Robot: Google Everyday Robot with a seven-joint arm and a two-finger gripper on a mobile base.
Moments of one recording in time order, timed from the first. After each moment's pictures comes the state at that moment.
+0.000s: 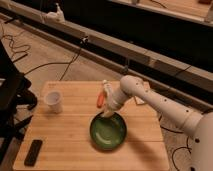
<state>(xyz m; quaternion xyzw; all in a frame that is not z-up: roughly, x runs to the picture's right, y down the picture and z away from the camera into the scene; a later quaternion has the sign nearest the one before) -0.021 0.158 0.814 -0.38 -0.33 0.01 0.86</state>
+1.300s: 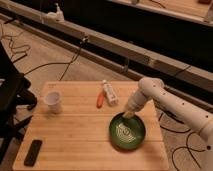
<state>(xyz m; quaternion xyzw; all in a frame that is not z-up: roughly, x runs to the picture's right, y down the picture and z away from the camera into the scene) 0.122 0.147 0.854 -0.37 -0.19 0.11 0.90</state>
